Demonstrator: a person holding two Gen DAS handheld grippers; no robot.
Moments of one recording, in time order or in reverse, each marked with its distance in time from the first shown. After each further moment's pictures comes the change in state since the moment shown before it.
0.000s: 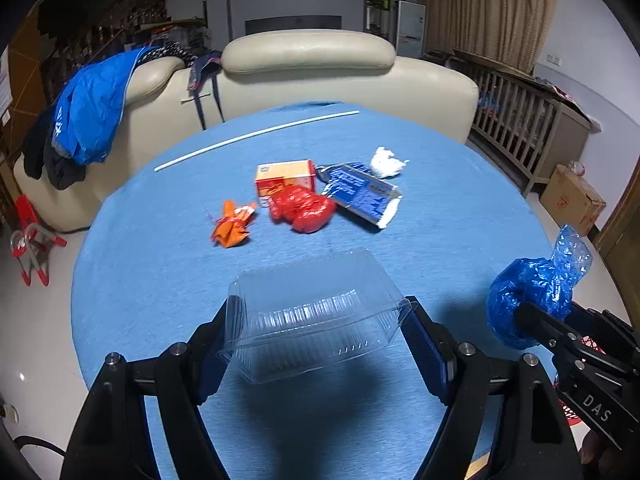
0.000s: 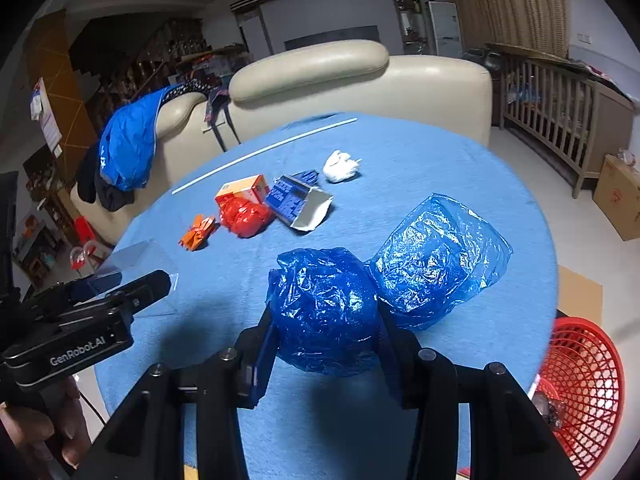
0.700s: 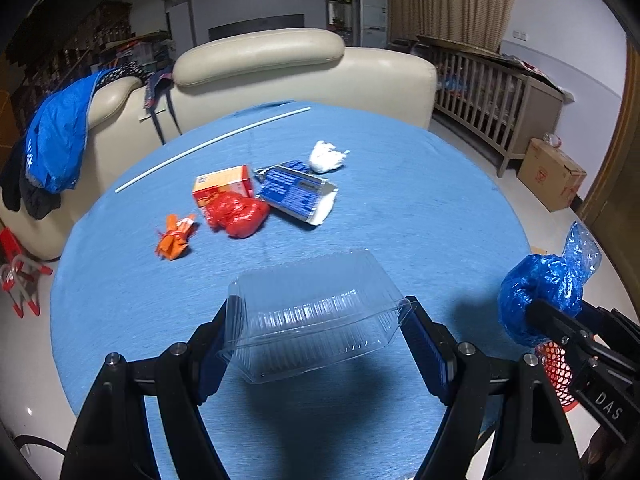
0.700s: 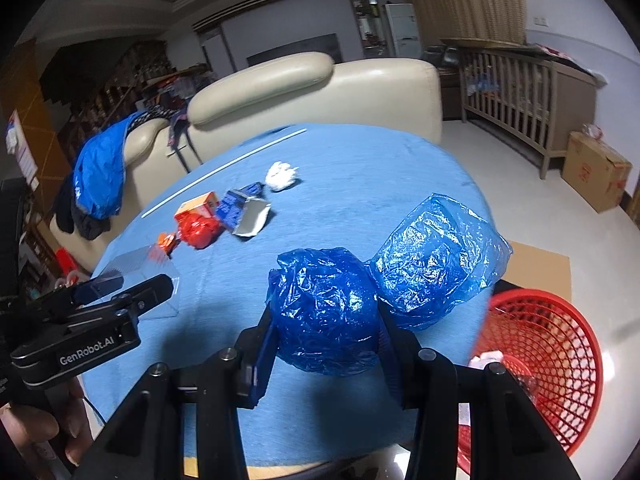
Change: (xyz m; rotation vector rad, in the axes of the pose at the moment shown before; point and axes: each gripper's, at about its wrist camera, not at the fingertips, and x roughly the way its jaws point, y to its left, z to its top) left arm 0.002 -0.063 -0.003 0.107 0.010 -0.059; right arm -0.035 -0.060 -0.022 0.113 -0.038 -0.083
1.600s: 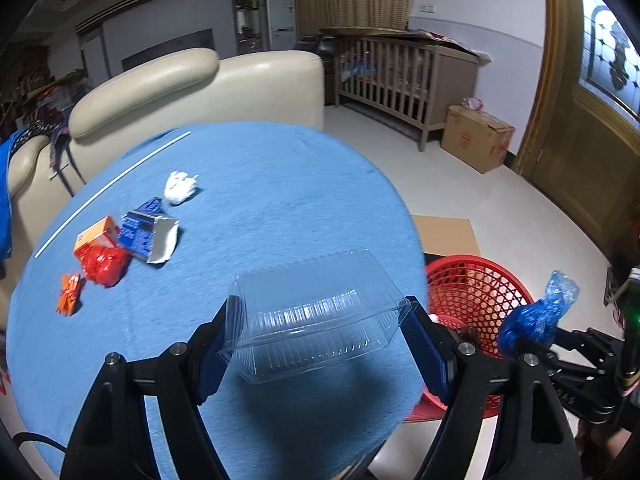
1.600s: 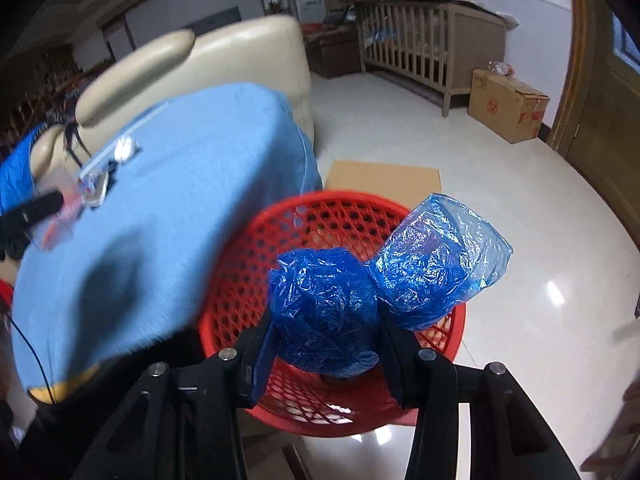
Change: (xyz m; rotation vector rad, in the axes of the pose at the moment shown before) left arm 0.000 -0.136 0.006 0.222 -0.007 -0.209; right arm -0.031 -0.181 -0.072 0.155 0.156 -0.270
